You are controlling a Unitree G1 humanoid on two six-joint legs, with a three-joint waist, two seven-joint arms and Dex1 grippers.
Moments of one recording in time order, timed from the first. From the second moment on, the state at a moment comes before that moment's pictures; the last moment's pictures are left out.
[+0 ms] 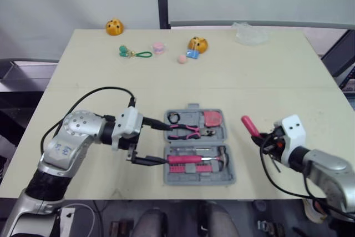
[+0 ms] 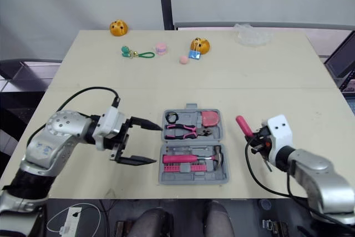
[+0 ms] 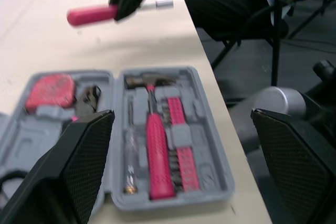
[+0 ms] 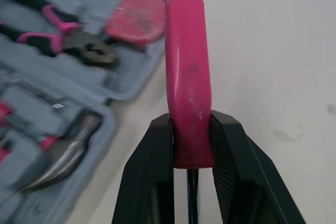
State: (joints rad) left arm -0.35 0.80 -0.09 -0.24 -0.47 0.31 -1.29; right arm -0.08 -0.82 -0.23 -0.57 0.52 0.99 0.67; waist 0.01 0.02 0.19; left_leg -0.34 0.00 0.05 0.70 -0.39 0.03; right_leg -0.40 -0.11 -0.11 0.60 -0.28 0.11
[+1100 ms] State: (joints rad) left arm -0.24 0.88 -0.13 -0.18 -0.31 0.12 -1.39; right arm -0.67 -0.76 0.75 -0.50 0.31 1.09 0.88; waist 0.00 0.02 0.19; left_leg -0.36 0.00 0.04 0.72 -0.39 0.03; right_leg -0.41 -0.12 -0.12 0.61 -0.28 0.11
